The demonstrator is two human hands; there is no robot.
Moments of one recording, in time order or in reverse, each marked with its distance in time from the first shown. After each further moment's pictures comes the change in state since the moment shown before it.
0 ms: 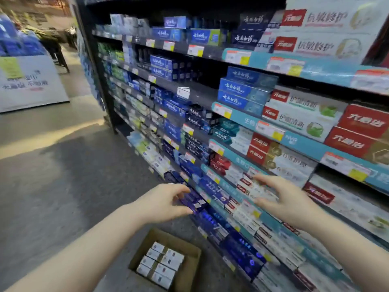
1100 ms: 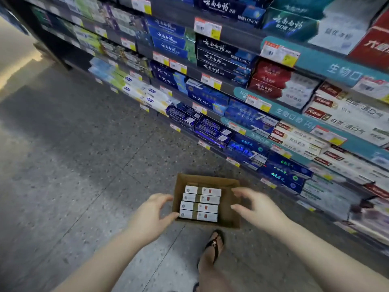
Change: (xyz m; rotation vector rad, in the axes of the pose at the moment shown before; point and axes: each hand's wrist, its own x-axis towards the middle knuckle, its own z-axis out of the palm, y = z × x) left_hand 0.077 -0.338 0.070 -0.091 -0.320 -0.257; right_hand 0.180 -0.087 0.338 0.325 -0.328 0.438
